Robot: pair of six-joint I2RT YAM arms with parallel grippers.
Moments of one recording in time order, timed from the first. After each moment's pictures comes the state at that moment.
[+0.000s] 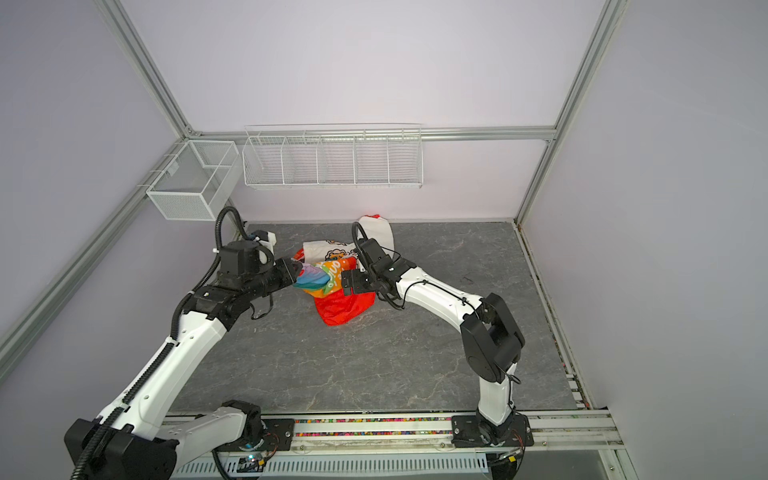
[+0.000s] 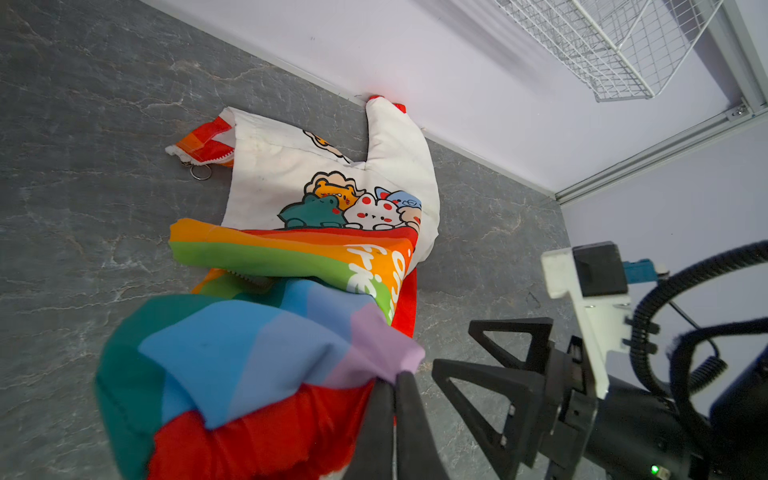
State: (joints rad) left arm -0.30 1.14 1.07 -0.51 0.18 -0.55; right arm 0.80 1.89 1.53 -0.49 -0.06 0.50
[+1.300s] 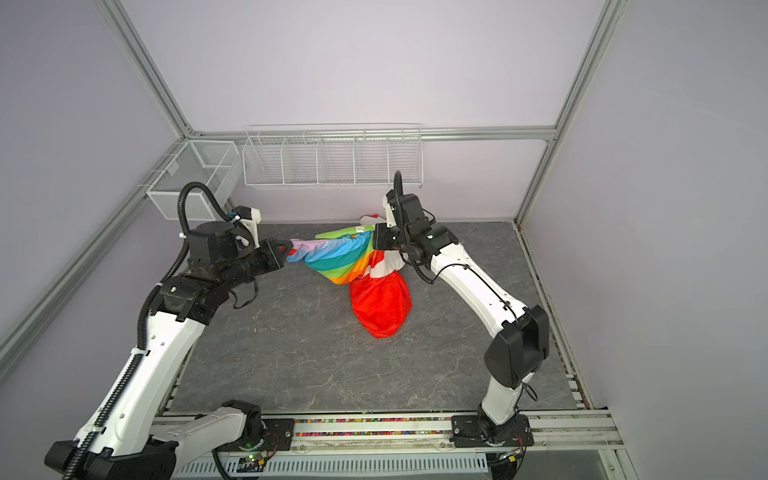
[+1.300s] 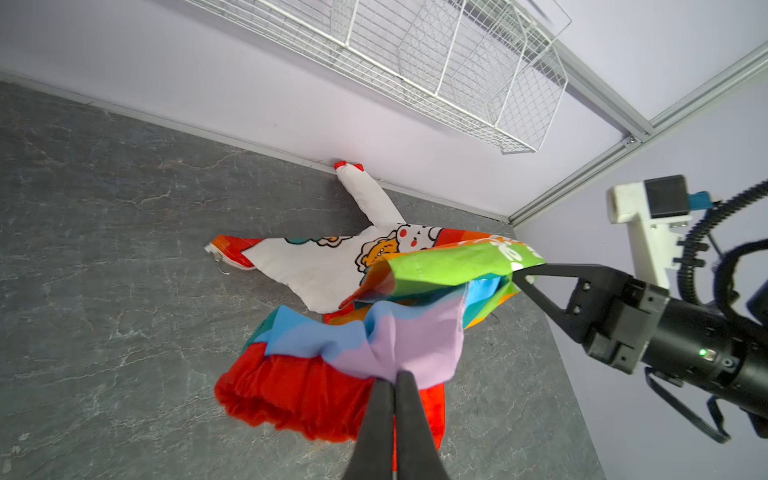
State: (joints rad) left arm -0.30 1.13 1.35 -0.64 0.22 -0.49; right arm 0.58 1.71 1.75 -0.61 -0.12 0.44
